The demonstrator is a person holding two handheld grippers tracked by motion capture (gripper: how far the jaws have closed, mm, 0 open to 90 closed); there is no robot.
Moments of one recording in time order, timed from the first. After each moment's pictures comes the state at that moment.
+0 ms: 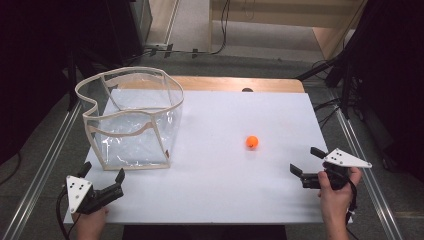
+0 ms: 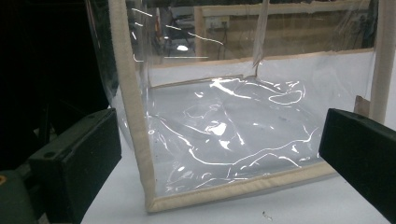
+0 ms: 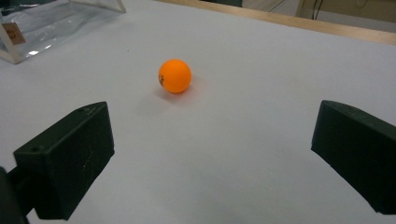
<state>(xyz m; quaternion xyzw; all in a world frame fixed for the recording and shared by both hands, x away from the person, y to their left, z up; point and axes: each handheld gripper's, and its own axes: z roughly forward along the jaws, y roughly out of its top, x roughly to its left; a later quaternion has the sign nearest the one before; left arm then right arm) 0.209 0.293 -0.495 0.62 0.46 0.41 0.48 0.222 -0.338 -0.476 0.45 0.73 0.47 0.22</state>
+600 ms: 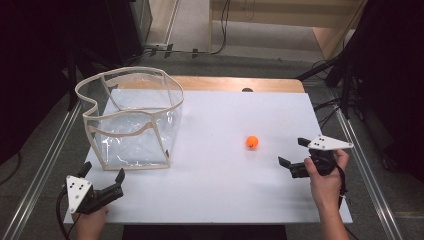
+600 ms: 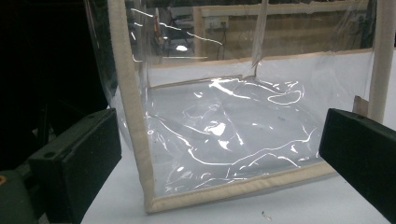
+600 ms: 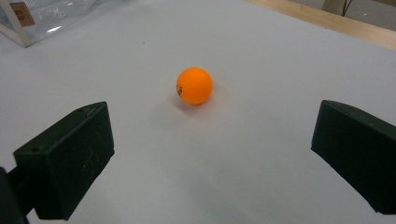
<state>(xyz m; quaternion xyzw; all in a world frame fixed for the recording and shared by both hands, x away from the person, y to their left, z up) 0.209 0.293 -0.495 0.62 0.46 0.41 0.48 0.256 -0.311 -0.456 0.42 0.78 0.43 0.20</state>
